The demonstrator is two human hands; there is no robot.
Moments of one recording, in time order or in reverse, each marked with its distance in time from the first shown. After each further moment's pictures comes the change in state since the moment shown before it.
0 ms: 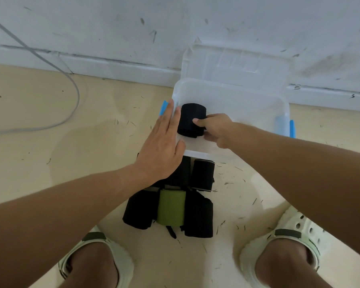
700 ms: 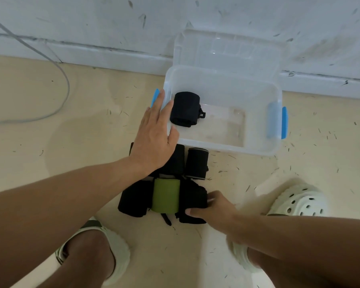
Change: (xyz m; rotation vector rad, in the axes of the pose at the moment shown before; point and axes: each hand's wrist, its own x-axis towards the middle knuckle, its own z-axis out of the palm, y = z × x) left_hand -0.006 0.007 0.004 -0.026 0.085 -0.049; right_hand -0.118 0.186 -0.017 -0.404 -0.213 0.225
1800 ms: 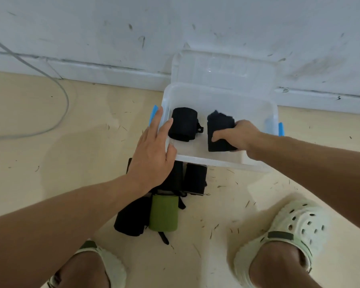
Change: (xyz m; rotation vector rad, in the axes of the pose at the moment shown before) left_hand 0.000 -0.003 0.003 0.030 0.017 0.014; right_hand 0.036 -0.146 -0.141 0.073 0.297 -0.186
